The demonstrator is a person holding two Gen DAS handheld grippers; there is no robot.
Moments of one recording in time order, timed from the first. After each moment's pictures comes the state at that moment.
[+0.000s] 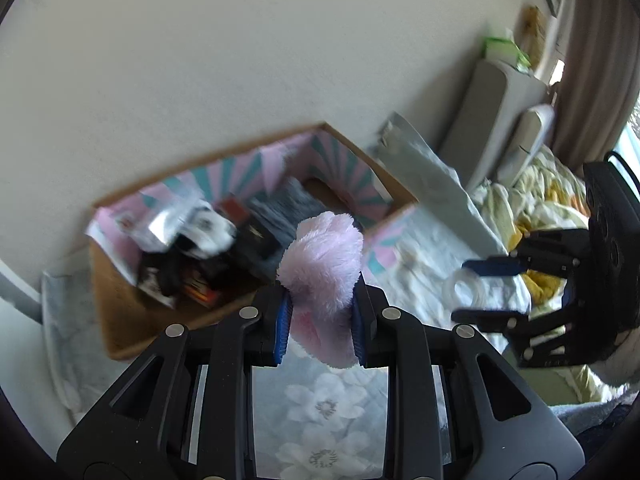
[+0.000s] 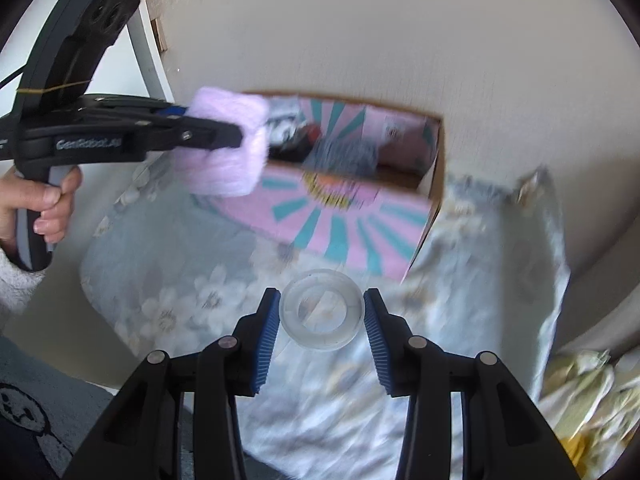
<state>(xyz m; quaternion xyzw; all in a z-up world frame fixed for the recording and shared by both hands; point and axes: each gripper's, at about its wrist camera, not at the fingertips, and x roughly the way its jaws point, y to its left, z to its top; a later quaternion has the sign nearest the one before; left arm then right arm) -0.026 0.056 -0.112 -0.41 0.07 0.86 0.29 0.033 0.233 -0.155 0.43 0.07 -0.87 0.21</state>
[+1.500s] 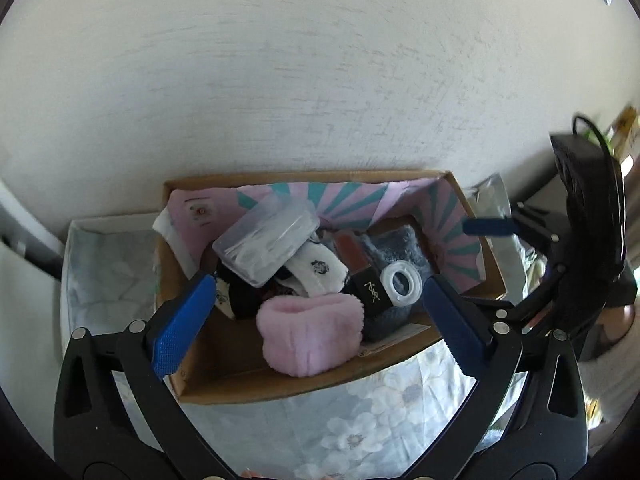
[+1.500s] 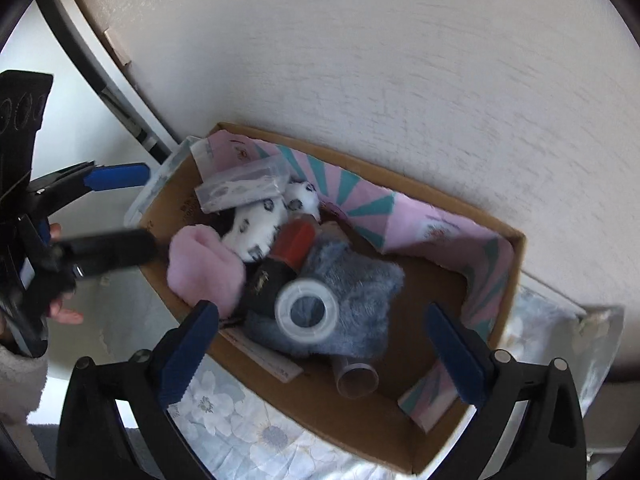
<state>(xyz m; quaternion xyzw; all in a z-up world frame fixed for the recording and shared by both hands) -0.118 0.000 -0.118 -0.48 -0.05 0.86 0.16 -0.156 0.192 -0.152 0.53 0.07 -0.80 0.28</state>
